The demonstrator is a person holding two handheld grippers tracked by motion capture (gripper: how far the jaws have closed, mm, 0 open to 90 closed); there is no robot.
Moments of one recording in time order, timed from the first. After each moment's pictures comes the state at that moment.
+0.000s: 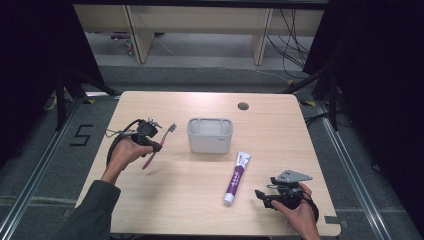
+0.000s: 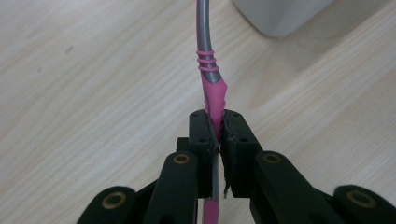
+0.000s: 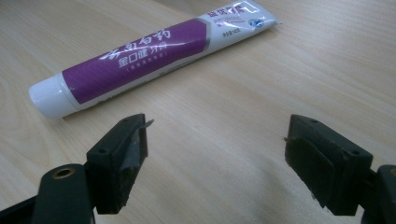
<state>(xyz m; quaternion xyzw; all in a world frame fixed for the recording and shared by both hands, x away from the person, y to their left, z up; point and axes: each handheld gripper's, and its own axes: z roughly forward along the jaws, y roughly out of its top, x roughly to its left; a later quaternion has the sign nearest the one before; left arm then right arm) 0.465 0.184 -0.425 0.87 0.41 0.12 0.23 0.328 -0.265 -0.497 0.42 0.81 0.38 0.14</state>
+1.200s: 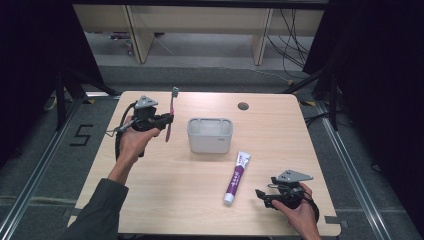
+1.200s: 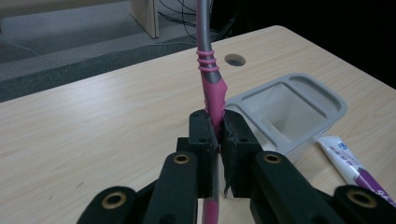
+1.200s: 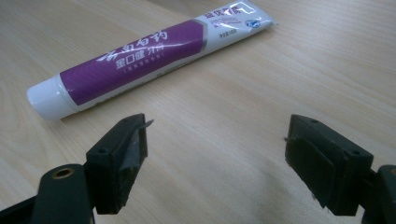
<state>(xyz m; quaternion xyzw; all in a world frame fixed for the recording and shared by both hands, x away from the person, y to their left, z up) 0.461 0.161 -0.370 0.75 0.43 0.20 0.47 0.329 -0.266 -0.497 0.43 0.81 0.38 0.14</state>
